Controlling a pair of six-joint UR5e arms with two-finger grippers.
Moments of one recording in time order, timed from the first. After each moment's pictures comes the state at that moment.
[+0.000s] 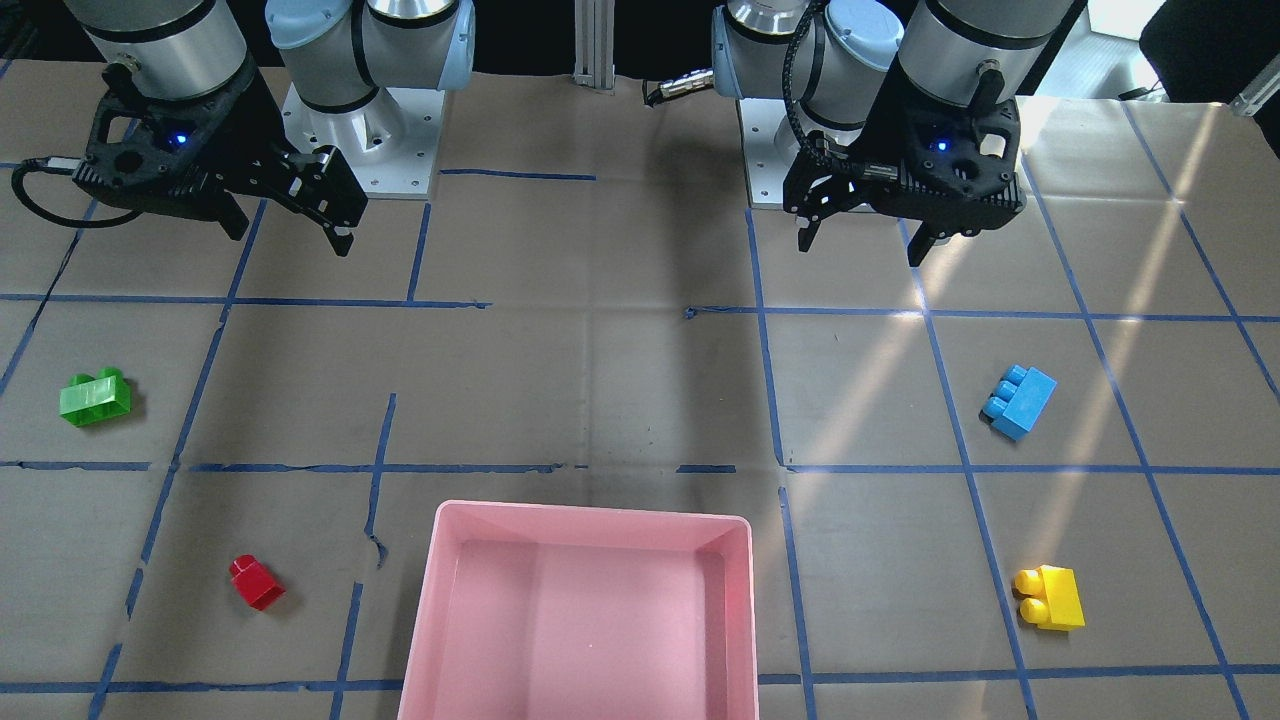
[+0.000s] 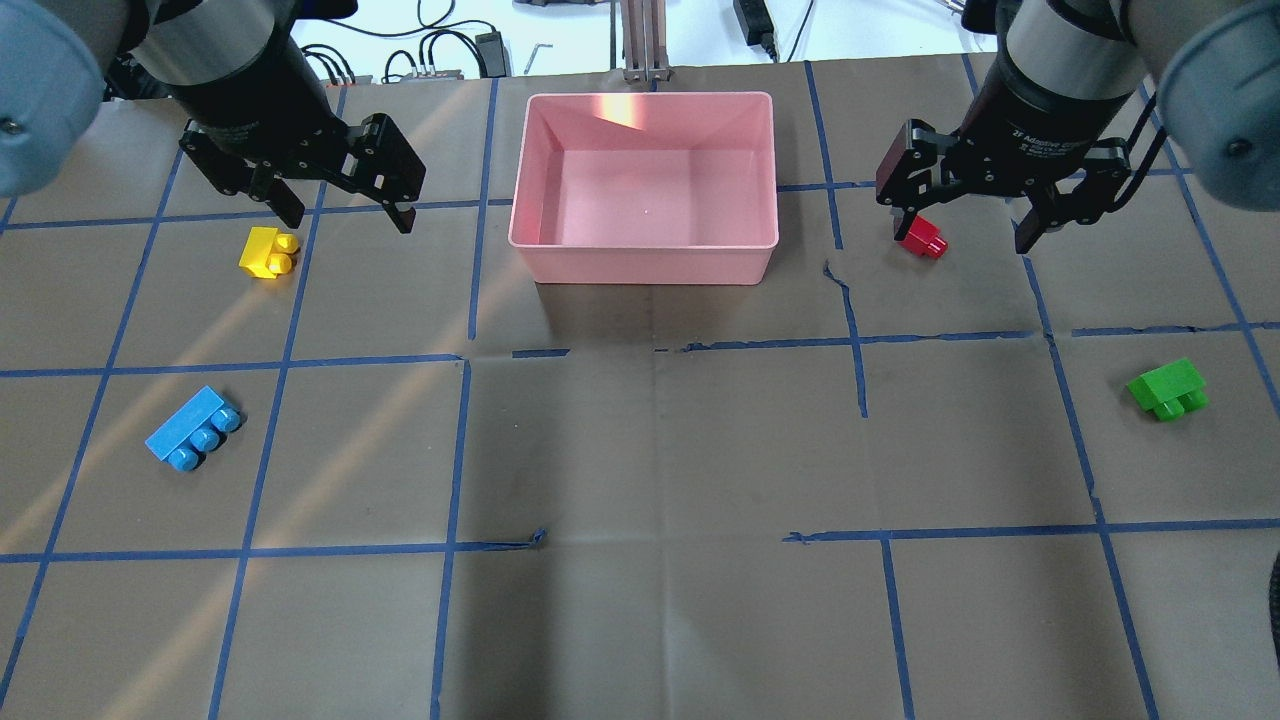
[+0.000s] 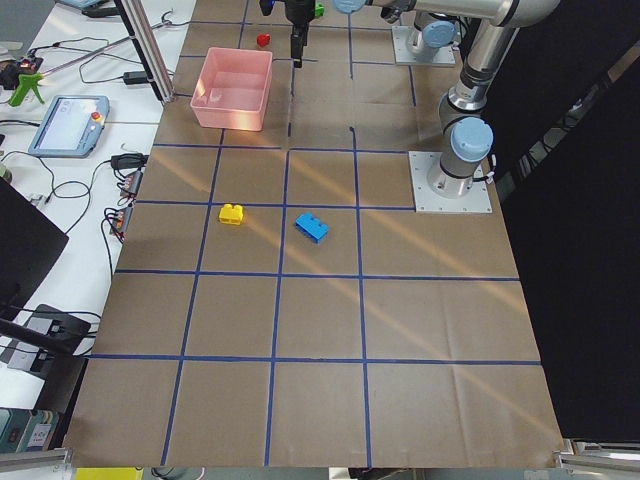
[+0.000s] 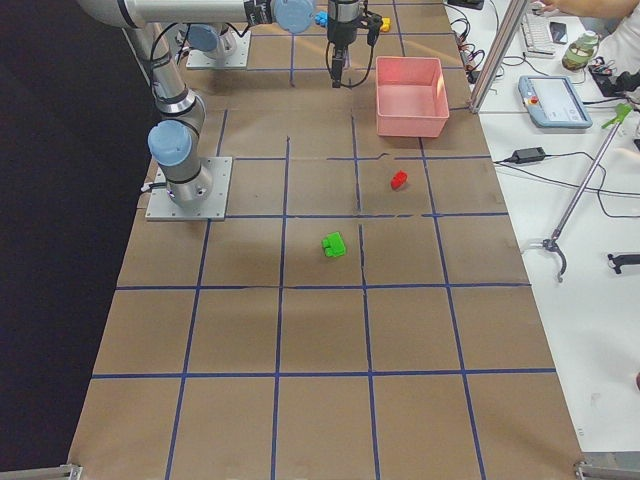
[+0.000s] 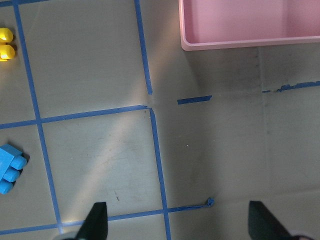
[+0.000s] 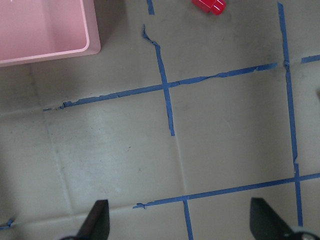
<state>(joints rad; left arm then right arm) -1.59 -1.59 -1.48 -1.62 1.55 0.10 1.56 -1.60 1.59 -1.56 -1.55 0.16</state>
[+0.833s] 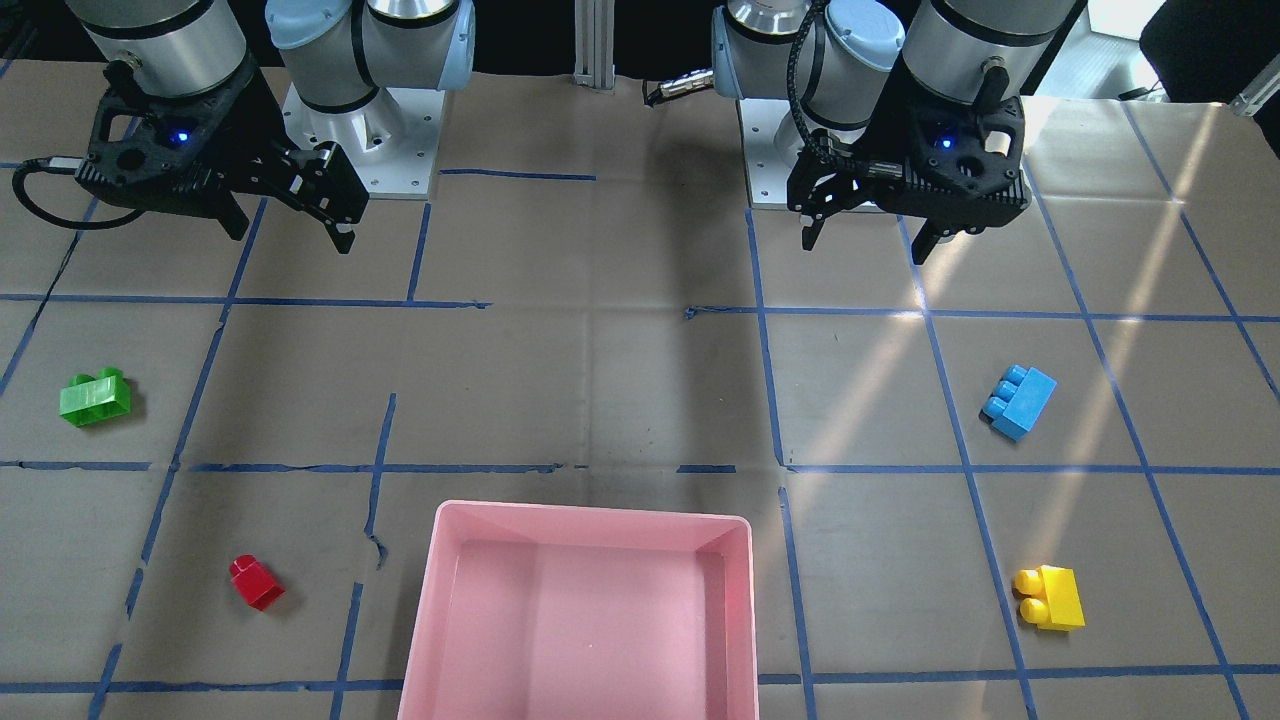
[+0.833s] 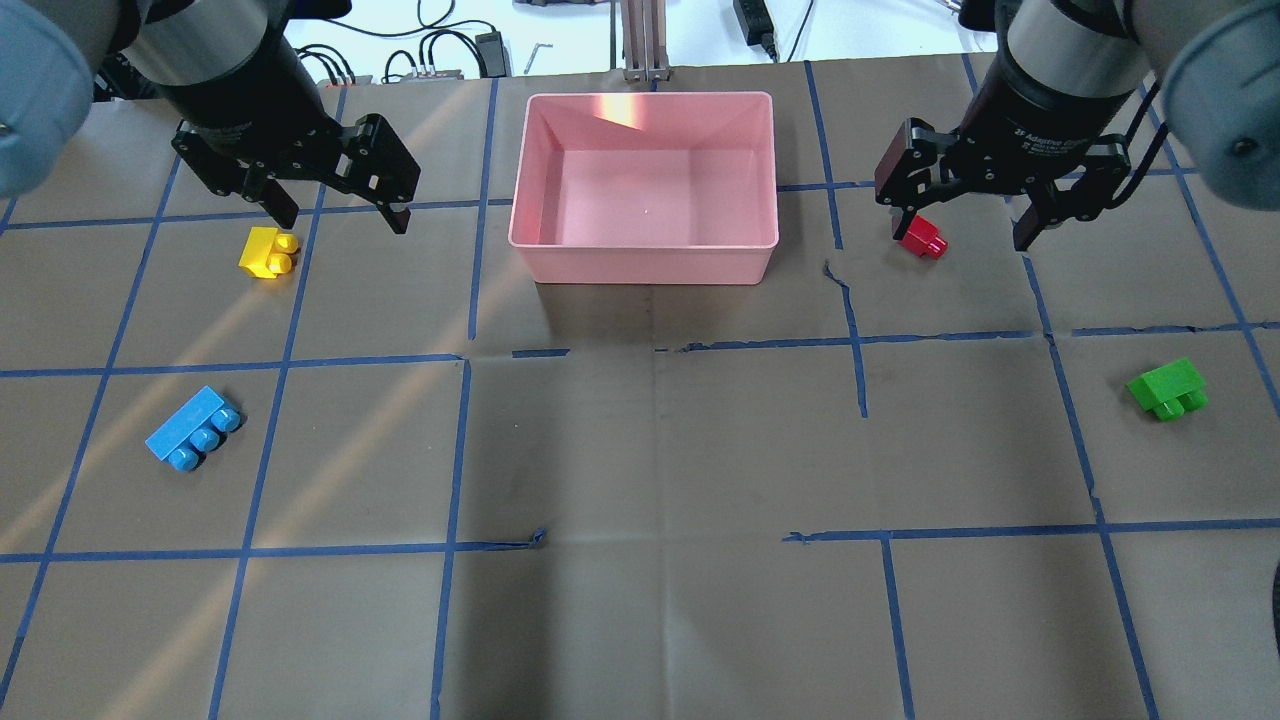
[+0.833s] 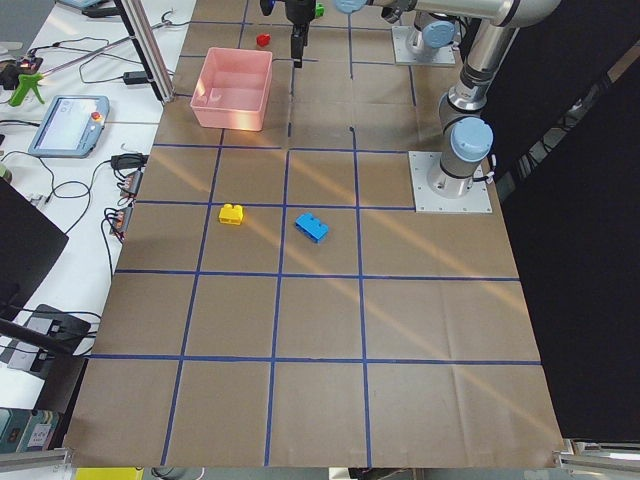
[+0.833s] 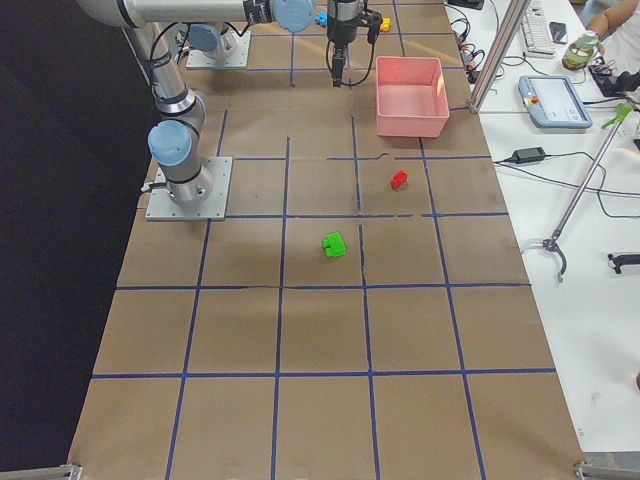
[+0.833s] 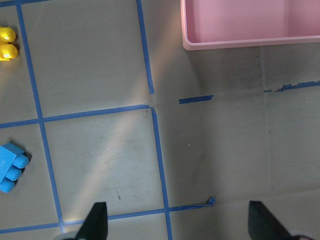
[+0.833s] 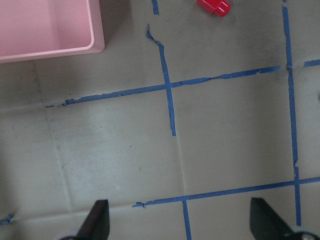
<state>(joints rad) -1.59 -1.59 -1.48 -1.63 1.56 0.10 1.56 -1.61 1.59 -1.56 -1.55 0.13</state>
